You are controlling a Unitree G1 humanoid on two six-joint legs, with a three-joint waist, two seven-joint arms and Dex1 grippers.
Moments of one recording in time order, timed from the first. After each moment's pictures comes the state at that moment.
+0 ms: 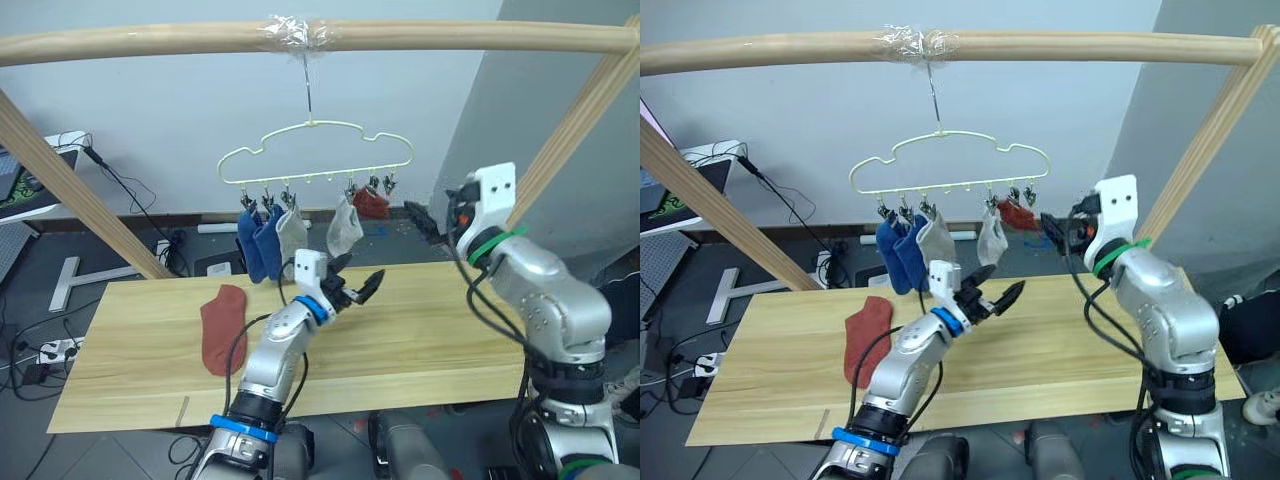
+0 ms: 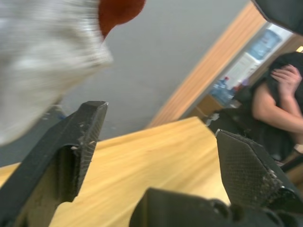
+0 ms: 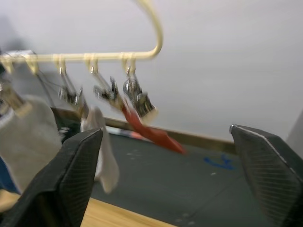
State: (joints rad) left arm -0.30 0.05 -0.15 0.16 -0.24 0.12 -0.52; right arm -0.46 -0.32 -0.04 -0.37 0.36 0.76 0.19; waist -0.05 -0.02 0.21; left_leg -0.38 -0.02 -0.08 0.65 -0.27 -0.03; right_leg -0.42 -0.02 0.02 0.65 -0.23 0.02
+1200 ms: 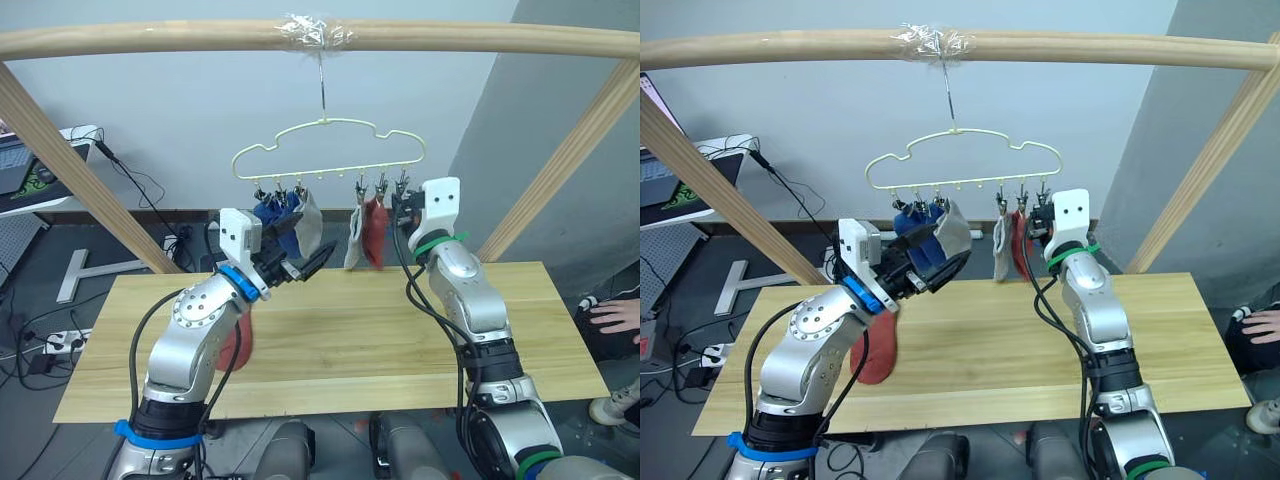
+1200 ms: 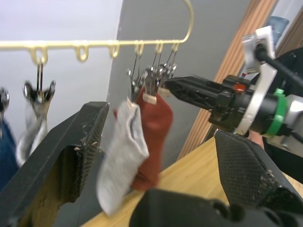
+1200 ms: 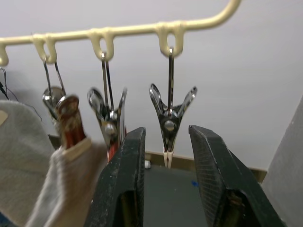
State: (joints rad) left arm -0.29 0.36 0.01 -0.31 -0.35 0.33 -0.58; right arm -0.59 -0.09 0.01 0.10 0.10 0.33 0.08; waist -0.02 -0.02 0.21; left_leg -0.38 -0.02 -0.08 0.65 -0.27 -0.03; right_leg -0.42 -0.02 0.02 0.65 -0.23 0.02
